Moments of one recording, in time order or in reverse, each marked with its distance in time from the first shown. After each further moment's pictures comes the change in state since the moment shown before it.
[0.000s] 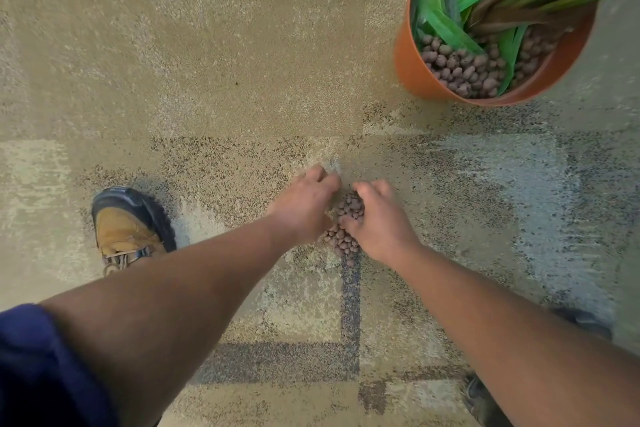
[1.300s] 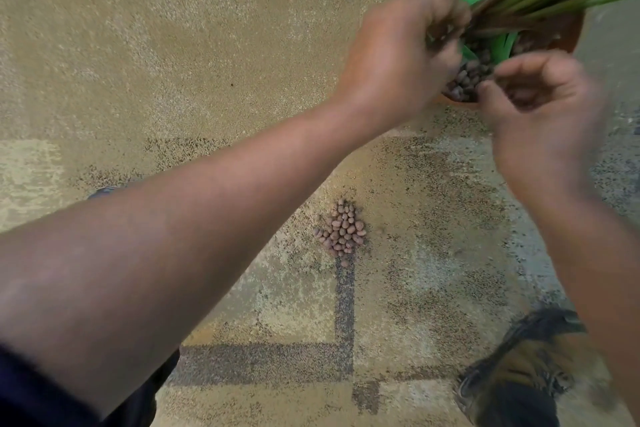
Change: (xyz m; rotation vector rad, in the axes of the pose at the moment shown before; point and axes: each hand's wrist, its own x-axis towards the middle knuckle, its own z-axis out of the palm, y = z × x) left_hand 0.044 0.131 -0.159 -0.495 0.665 0.288; right_hand -0.011 -0.005 -0.183 0.465 0.815 -0.214
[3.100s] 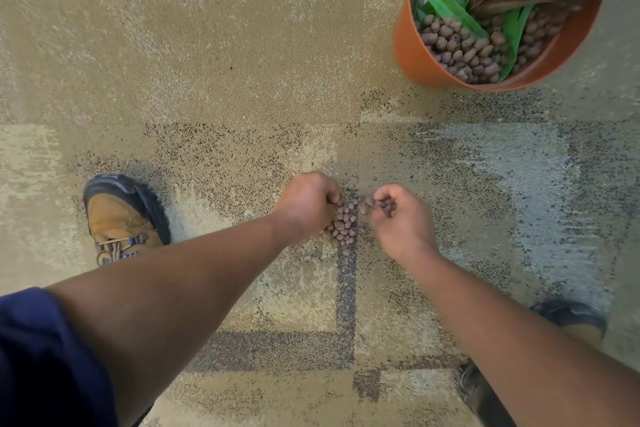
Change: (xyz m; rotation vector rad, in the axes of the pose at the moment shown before) left_hand -0.158 -0.142 0.031 0.322 -0.578 -0.504; right_hand -0.137 0.078 0.080 -0.283 -0.592 0.465
